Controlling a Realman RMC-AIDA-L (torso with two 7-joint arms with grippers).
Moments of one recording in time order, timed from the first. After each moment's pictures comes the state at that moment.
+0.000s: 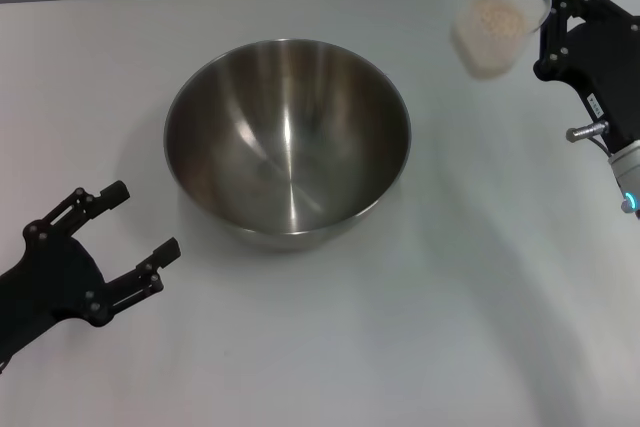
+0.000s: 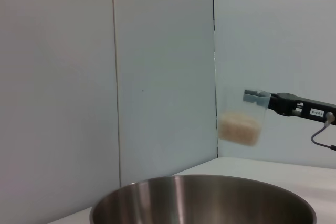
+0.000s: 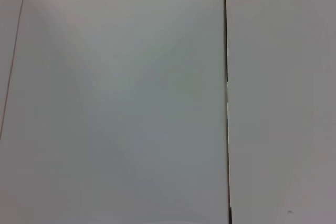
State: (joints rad) left arm -0.24 -2.06 0.65 0.30 1.66 1.66 -0.59; right arm 0.47 2.08 0.27 0.20 -1.79 -1.45 0.05
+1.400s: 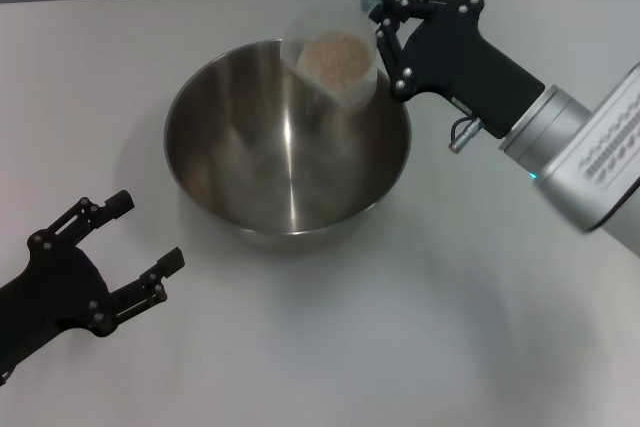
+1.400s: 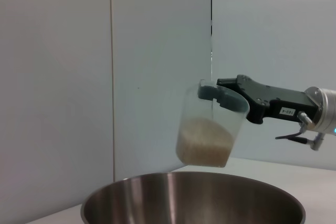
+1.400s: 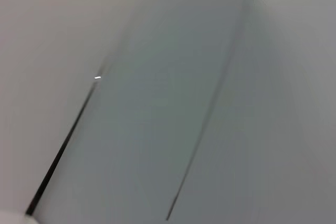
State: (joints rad) left arm -0.23 -2.06 0.66 0.29 1.66 1.66 -0.59; right arm 0.66 2.08 0.24 0.12 -2.17 -1.41 -0.10
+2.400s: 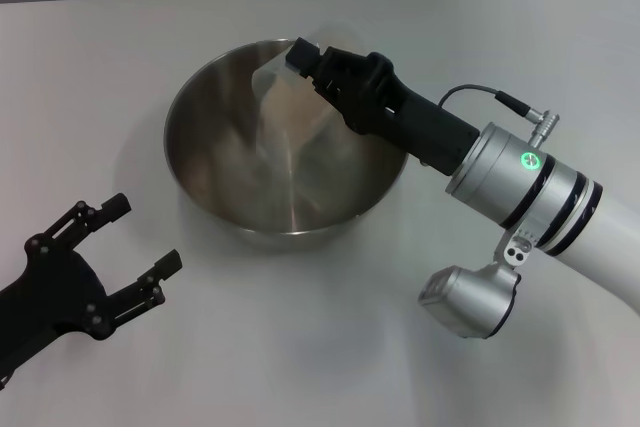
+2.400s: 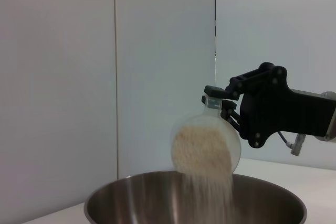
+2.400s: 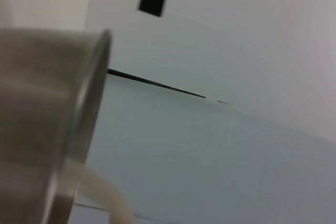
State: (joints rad) left arm -0.22 -2.06 0.66 0.27 1.65 1.66 -0.58; right arm 0.66 2.09 0.24 0.24 -2.29 -1.36 -1.54
